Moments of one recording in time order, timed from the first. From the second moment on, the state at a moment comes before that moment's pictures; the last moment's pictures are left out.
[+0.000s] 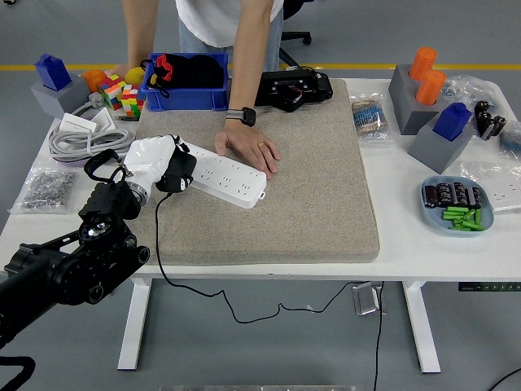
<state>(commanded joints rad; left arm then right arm) -0.65 0.18 -0.65 -0.86 1.94 0.36 0.32 0.06 -0.23 1.37 0.25 -1.12 -0.01 -0.14</state>
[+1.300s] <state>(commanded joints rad) -0.64 0.18 -0.68 -0.87 1.86 0.39 0.21 0.06 -0.23 1.37 0.25 -1.12 -0.01 -0.14</state>
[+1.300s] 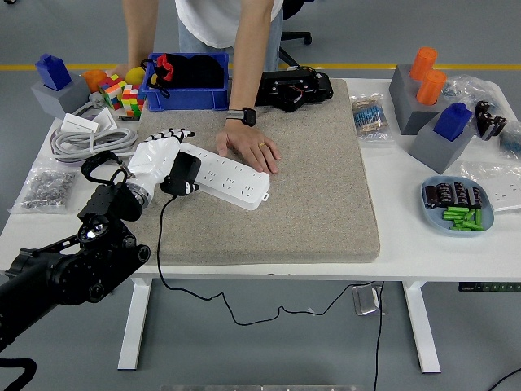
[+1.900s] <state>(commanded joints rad) -0.50 0.29 -0.72 -1.09 1.86 0.41 0.12 0.06 -0.23 1.37 0.25 -1.12 -0.01 -0.14</state>
